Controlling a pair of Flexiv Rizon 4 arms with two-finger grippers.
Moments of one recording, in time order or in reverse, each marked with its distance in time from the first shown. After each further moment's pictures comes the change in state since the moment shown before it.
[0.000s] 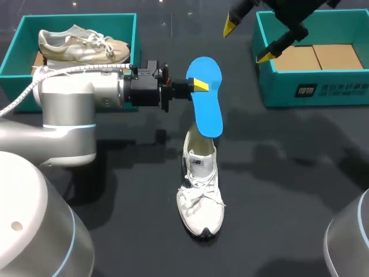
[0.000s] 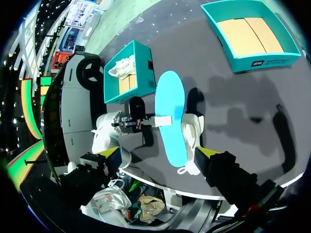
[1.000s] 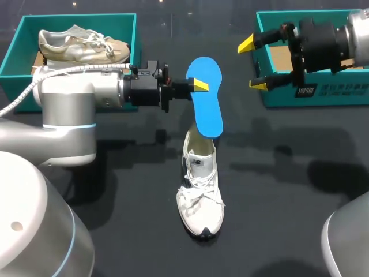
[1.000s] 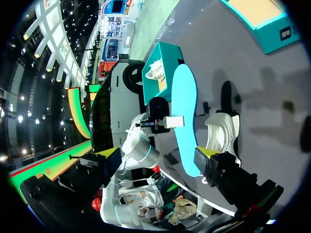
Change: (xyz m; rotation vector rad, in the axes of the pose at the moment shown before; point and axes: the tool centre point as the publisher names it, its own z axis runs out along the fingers) left arm 0.000 0.000 0.000 0.000 0.000 0.000; right arm -0.037 -0.003 0.026 -0.020 0.521 0.037
